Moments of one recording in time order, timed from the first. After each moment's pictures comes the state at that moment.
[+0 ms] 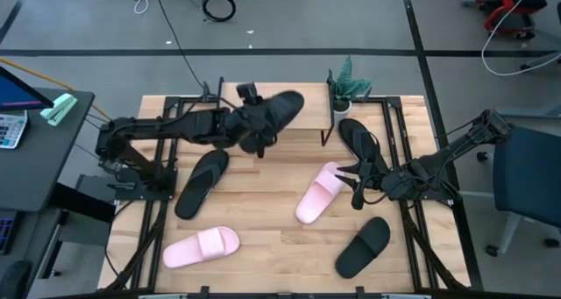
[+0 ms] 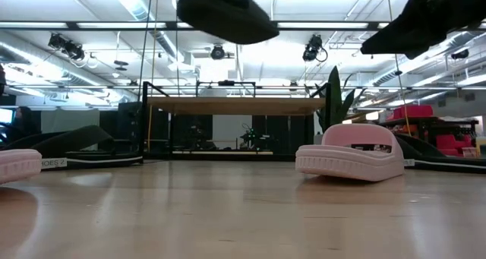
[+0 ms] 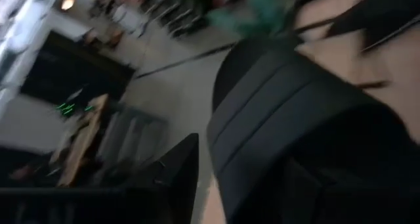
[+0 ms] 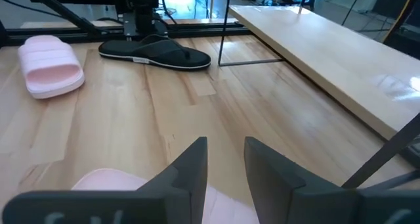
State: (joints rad) left arm 0.02 1.56 1.57 -0.55 -0.78 0.45; right arm 0.48 0.84 0.42 -0.03 0.78 0.29
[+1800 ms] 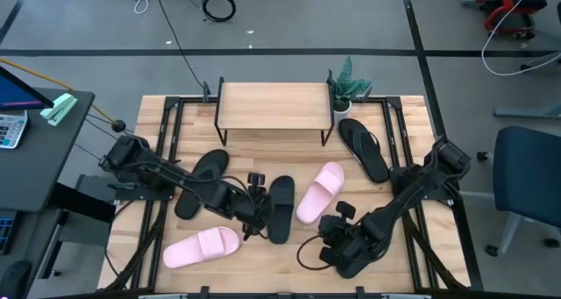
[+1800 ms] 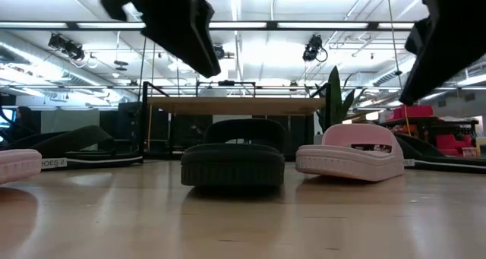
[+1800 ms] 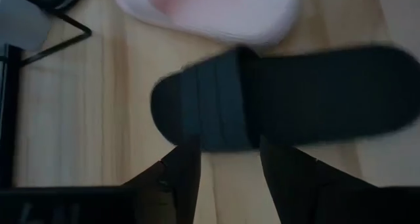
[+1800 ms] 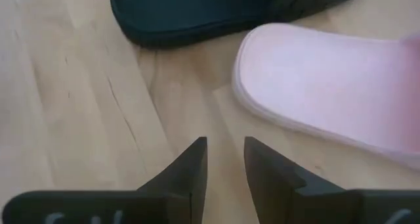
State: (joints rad) left arm -0.39 1.72 1.27 -0.60 -0.49 -0.07; right arm 0.69 1.73 1.13 -0.62 0.51 1.06
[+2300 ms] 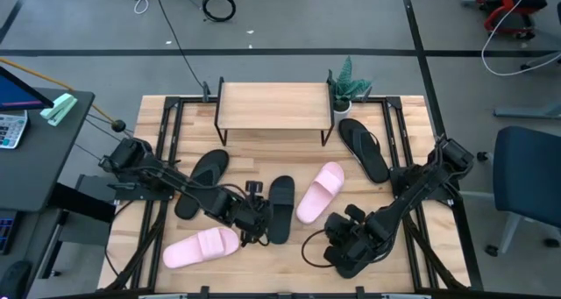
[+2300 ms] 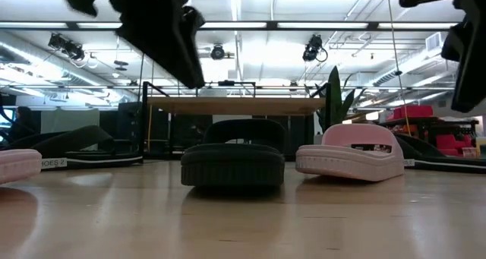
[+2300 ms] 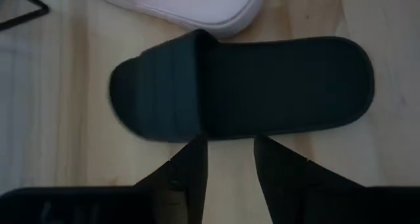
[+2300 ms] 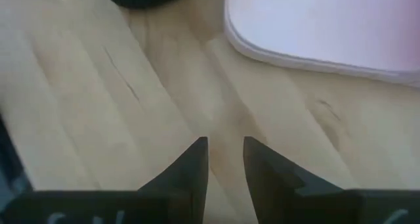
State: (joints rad) left arm -0.44 1.76 1.27 -0.63 -0.43 -0.19; right arm 0.72 1.71 1.12 -0.71 0.37 1.26
